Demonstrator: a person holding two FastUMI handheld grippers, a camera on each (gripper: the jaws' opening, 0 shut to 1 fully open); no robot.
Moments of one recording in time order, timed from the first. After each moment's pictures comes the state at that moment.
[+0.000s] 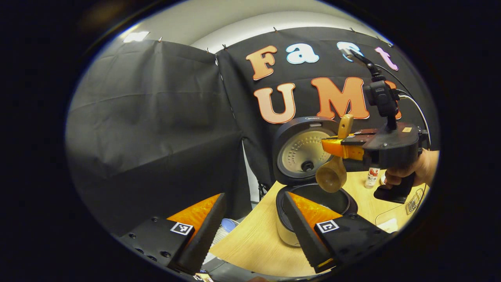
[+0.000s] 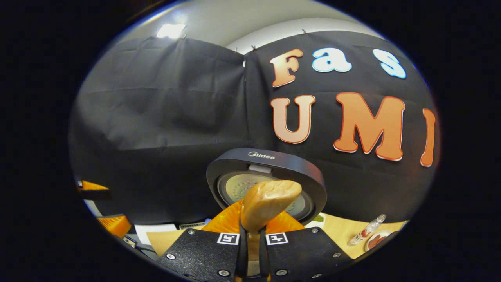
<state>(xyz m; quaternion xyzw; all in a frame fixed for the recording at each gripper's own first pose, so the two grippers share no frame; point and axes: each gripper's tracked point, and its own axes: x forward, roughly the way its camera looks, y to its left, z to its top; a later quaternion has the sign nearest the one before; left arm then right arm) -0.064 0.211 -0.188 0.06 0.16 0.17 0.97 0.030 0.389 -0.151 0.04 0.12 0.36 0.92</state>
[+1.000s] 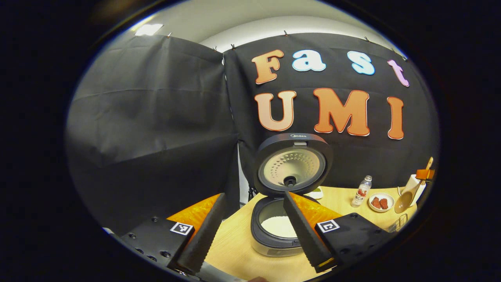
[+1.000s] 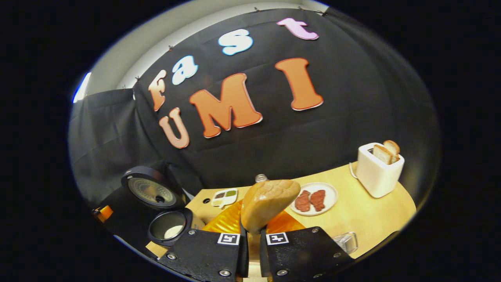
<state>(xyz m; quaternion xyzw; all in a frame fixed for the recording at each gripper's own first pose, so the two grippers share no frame) -0.031 0.164 -0.163 0.00 0.15 0.19 0.97 0.027 -0.023 -0.217 0.18 0.22 0.06 0.96</state>
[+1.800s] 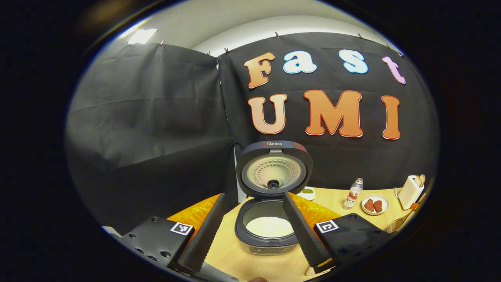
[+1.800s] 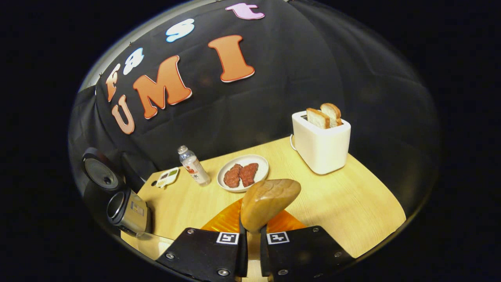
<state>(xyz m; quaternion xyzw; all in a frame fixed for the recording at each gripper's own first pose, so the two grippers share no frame) -0.032 0.105 -0.131 0.03 0.14 0.19 0.97 -0.011 -0.154 -0.367 0.17 0.32 -0.05 0.93</state>
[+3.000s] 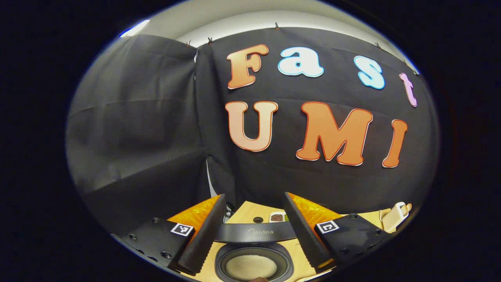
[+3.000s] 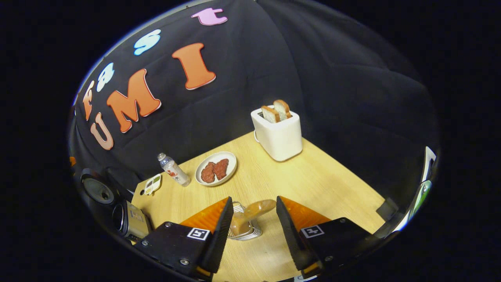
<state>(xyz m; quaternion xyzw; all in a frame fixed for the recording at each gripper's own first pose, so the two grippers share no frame) 0.208 0.140 -0.075 -0.03 0.20 0.10 0.97 -0.081 -0.201 -0.282 0.19 0.33 -0.16 0.91</state>
